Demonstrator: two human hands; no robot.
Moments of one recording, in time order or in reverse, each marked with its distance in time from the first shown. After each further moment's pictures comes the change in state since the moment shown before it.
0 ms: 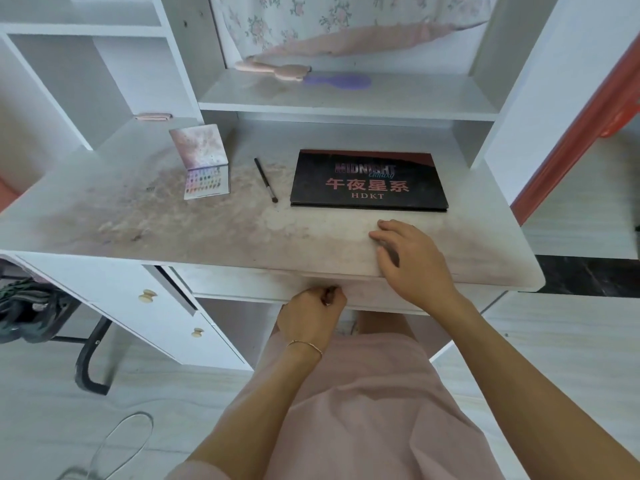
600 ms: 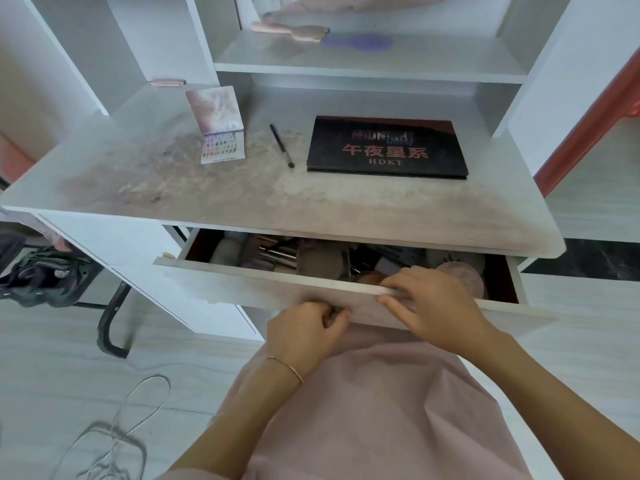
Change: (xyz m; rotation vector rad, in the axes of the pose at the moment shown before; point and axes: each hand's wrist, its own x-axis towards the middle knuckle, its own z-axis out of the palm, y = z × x) left_hand -0.060 -0.036 -0.044 0.169 -0.182 0.176; right_hand -0.082 -0.020 -0.006 -0.072 -0.201 -0.225
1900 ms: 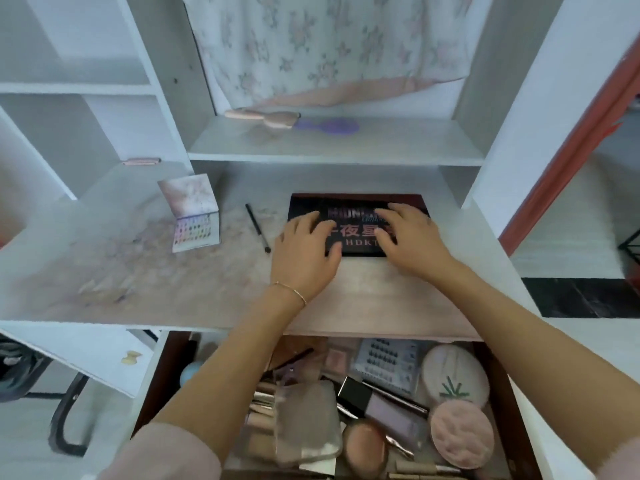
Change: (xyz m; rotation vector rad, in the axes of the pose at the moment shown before) left_hand 0.168 0.070 -0.073 0.062 0.221 0.356; right_hand 0.157 0.087 -0.044 -0.065 0.101 0.348
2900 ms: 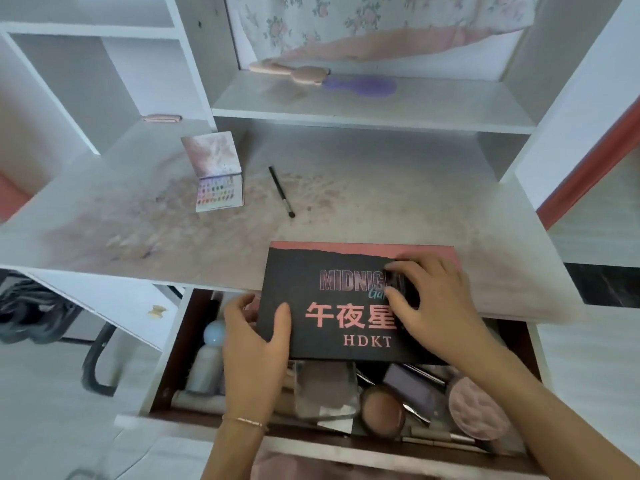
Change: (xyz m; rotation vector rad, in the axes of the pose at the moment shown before) left_hand -0.150 -0.024 -0.015 -0.720 0.281 -0.720; right_hand -0.111 -0.042 0.010 0.105 0.005 -0.082
